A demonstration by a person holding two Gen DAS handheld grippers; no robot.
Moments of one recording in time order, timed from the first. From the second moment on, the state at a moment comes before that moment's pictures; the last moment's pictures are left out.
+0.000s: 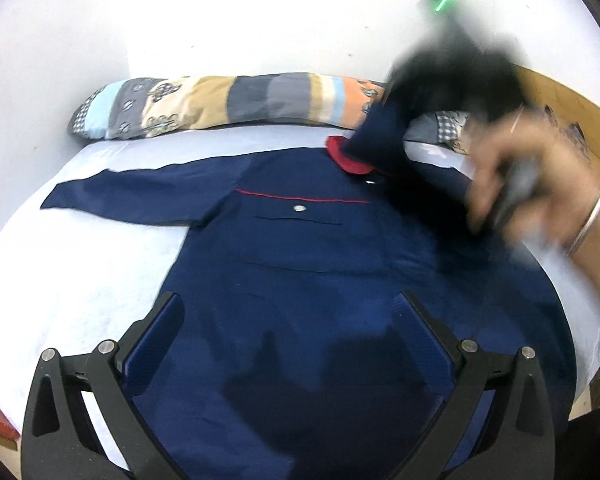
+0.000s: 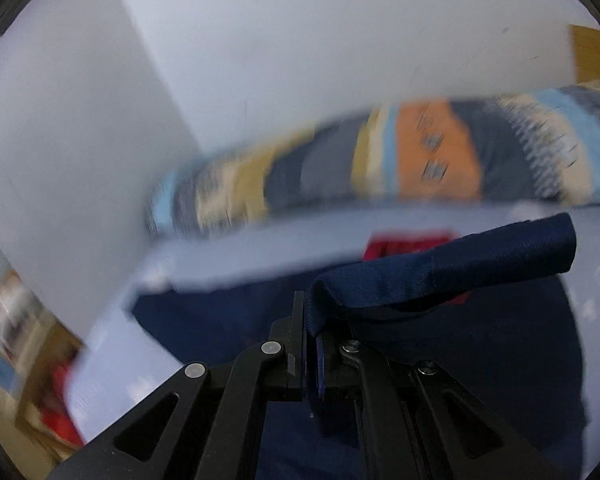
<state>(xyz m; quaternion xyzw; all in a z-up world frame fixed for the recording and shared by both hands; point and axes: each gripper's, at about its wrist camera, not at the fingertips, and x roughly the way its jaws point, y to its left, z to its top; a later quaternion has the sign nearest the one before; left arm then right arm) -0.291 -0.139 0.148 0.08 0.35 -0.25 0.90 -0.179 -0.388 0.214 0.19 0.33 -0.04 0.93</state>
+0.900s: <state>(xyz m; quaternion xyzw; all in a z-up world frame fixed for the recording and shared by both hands) -0.258 -0.057 0.155 -0.01 0.35 -0.17 0.92 -0.175 -0.299 0.118 0.07 0.45 0.01 0.89</state>
